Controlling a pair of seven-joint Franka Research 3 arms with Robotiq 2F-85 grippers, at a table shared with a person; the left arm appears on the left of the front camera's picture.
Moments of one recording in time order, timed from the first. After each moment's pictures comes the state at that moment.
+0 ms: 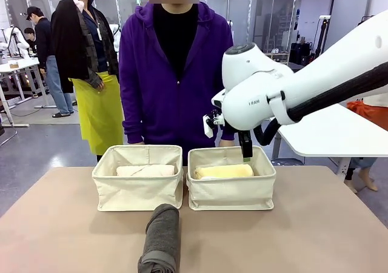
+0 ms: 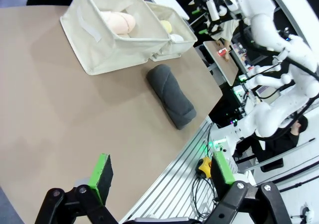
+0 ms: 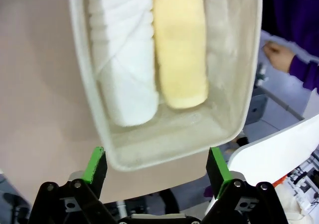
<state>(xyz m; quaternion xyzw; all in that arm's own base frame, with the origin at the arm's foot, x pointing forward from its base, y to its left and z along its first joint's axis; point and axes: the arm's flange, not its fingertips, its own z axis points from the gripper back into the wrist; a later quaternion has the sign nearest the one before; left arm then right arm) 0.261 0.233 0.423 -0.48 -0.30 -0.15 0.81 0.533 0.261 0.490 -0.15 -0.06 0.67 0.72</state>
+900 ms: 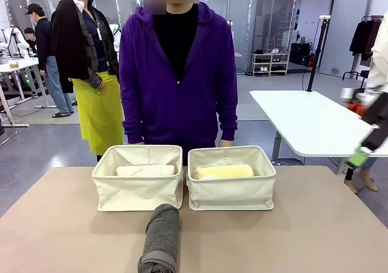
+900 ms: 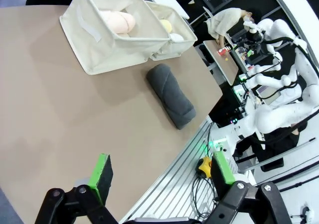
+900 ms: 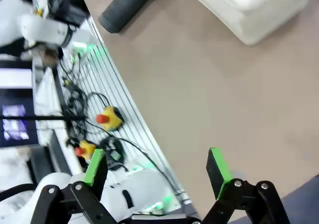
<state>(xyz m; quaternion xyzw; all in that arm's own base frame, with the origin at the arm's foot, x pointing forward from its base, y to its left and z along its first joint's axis) 0.262 0.232 0.423 -0.48 -0.30 -0.15 0.81 0.409 -0.096 0.507 0.37 -0.06 0.36 0.86</state>
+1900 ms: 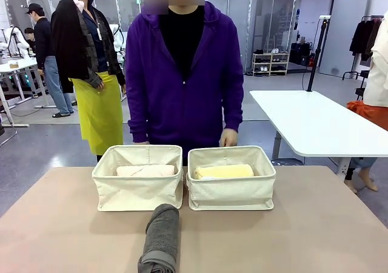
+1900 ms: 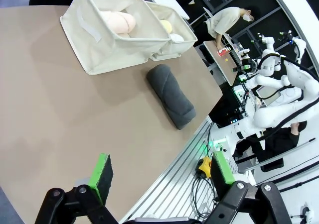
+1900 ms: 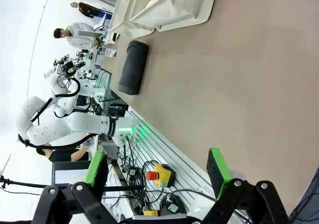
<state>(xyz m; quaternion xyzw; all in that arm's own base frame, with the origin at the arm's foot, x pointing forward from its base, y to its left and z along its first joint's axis) 0.261 0.232 0.423 -0.48 -0.30 -0.15 0.81 0.285 -0.228 0.385 0.54 -0.15 0.04 0.83</state>
